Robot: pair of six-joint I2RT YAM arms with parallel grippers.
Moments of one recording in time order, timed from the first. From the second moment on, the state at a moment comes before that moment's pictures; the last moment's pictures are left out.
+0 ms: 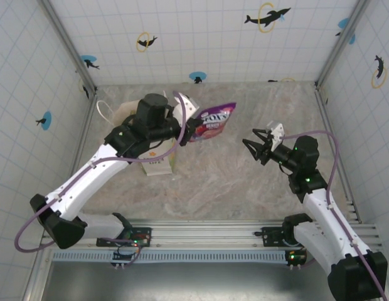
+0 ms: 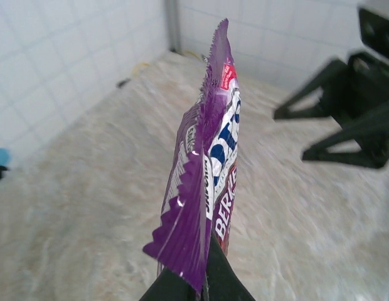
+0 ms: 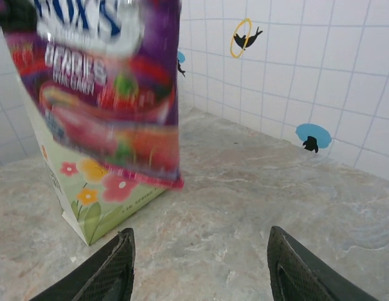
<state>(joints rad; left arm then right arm) -0.75 1.28 1.40 -0.54 0.24 0.15 0.23 0.80 0.51 0.17 -0.64 -0.02</state>
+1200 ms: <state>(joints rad) -0.75 1.12 1.35 -0.39 -0.65 -0.14 0.32 0.95 0.49 0.28 -0.65 0.08</state>
